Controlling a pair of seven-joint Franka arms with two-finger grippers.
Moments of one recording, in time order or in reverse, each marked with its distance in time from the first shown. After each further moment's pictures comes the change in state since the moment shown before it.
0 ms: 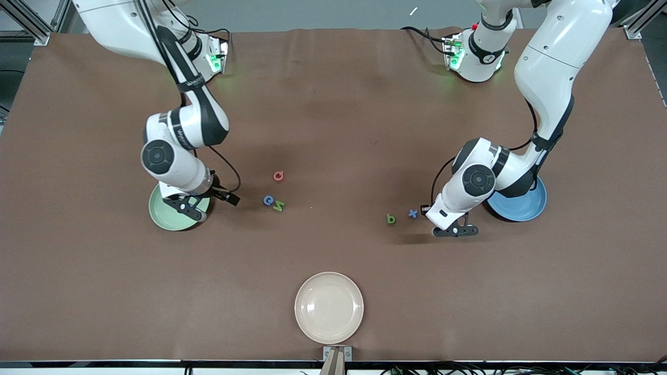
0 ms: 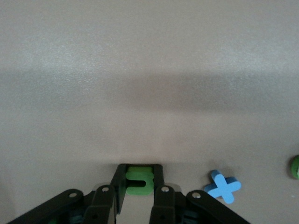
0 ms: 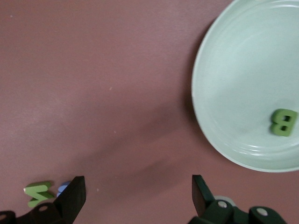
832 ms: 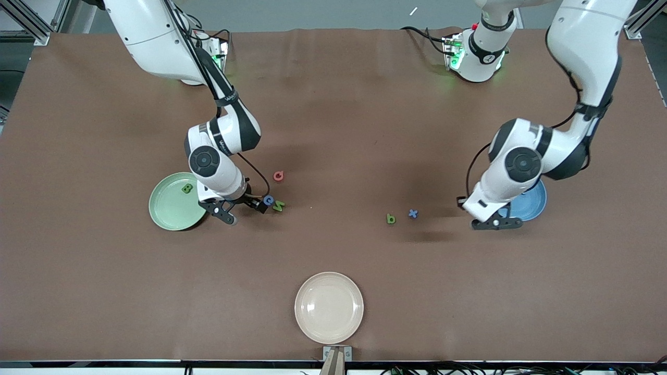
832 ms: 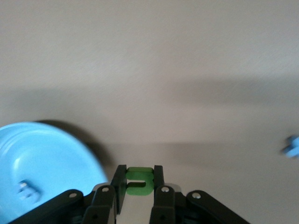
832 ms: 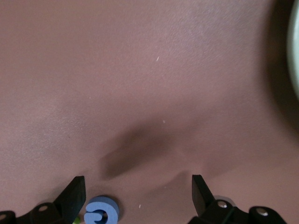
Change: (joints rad) left arm 0.192 -0.255 -0.044 -0.153 0.016 -0.126 0.199; right arm 0.112 0.158 0.000 0.056 0.000 0.150 0.166
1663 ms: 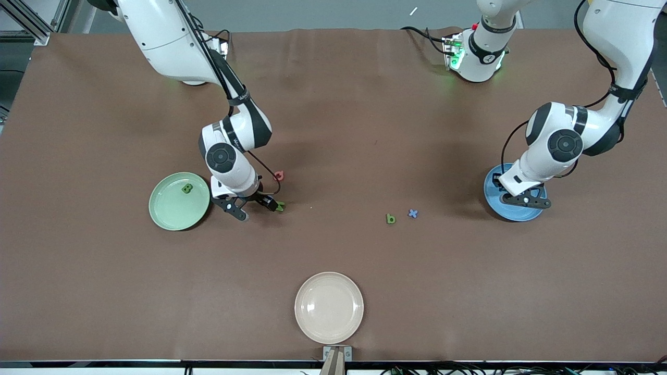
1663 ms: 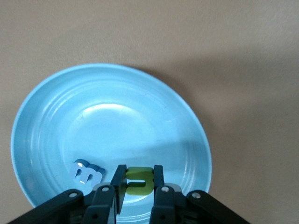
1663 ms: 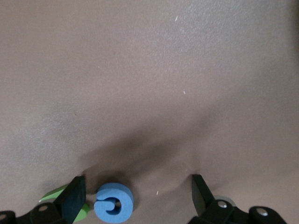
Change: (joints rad) left arm 0.334 -0.049 -0.117 -0.256 0.129 0.171 0.250; right arm 0.050 0.027 0.000 0.001 0.000 0.032 0.074
